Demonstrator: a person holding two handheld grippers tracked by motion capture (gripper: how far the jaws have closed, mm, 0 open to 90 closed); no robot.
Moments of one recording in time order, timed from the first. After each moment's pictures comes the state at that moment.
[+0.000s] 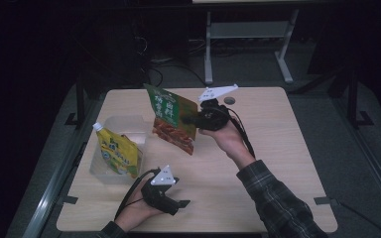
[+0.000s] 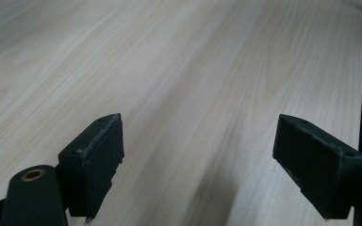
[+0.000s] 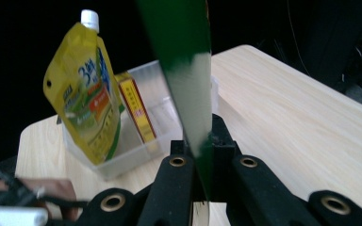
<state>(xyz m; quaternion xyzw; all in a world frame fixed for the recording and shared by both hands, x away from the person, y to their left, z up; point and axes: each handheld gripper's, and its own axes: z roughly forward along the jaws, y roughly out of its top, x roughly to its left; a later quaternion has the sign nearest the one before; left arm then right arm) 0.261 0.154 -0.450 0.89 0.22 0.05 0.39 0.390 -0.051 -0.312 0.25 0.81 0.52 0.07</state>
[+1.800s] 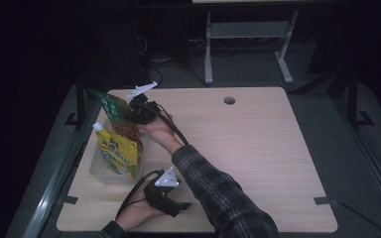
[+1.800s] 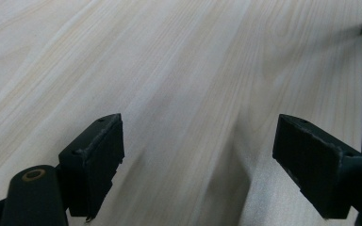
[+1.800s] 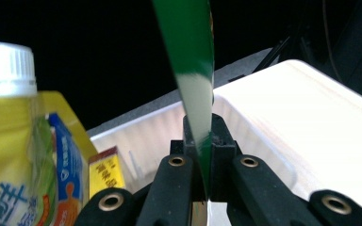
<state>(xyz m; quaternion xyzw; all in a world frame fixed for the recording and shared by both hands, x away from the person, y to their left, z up) 0.263 0.149 -0.455 0.91 0.20 0.05 0.37 0.442 0.129 -0.345 0.24 0.83 0.50 0.06</state>
